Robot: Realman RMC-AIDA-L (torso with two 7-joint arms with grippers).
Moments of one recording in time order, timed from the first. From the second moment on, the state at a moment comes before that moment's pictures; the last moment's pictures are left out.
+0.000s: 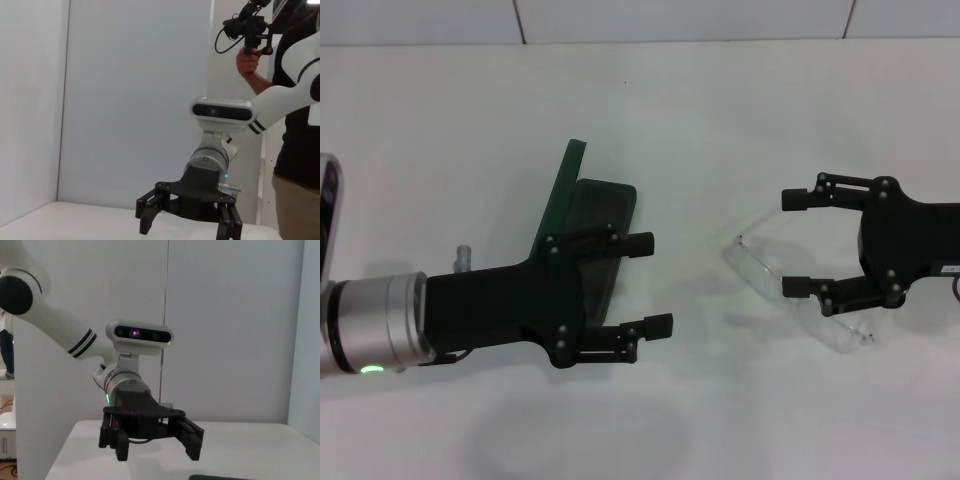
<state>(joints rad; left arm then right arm) -0.42 -1.98 1.44 0.42 1.20 1.65 -0.92 0.63 1.80 -1.75 -0.27 -0.90 -1.61 0.78</state>
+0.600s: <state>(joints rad) -0.41 -1.98 1.32 0.48 1.20 1.62 -1.07 0.63 1.81 -1.74 -0.29 -0.91 -1.56 0.76</state>
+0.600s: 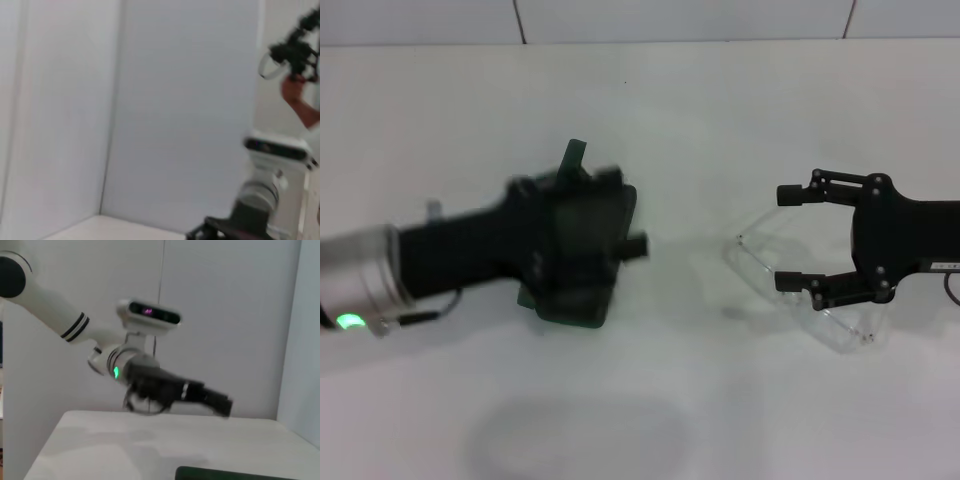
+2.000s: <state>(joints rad) -0.42 -2.09 1.08 0.96 2.04 1.23 -2.02 0.59 1.82 -1.66 -0.32 -0.95 -1.56 0.76</state>
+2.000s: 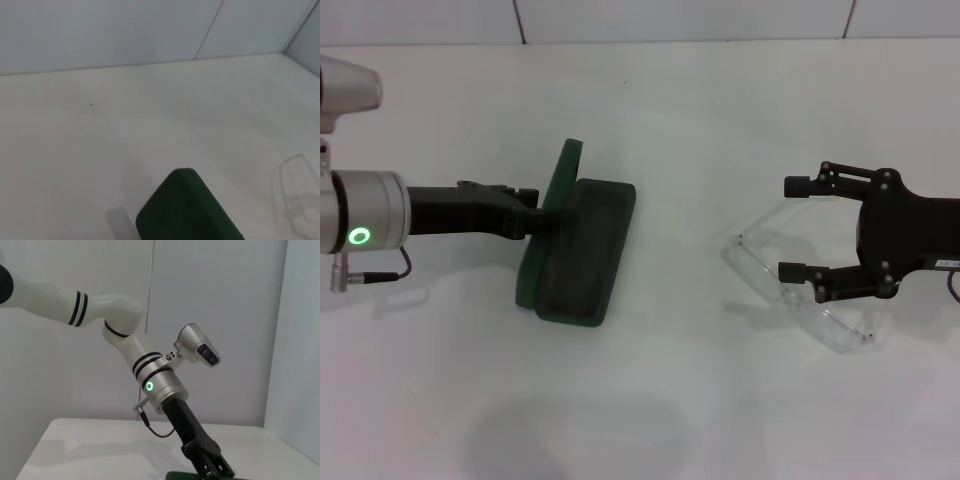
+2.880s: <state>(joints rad) -0.48 -2.08 1.08 0.97 2.05 1.23 -1.91 0.55 1.83 -1.66 -0.33 -0.97 -1.57 0.69</state>
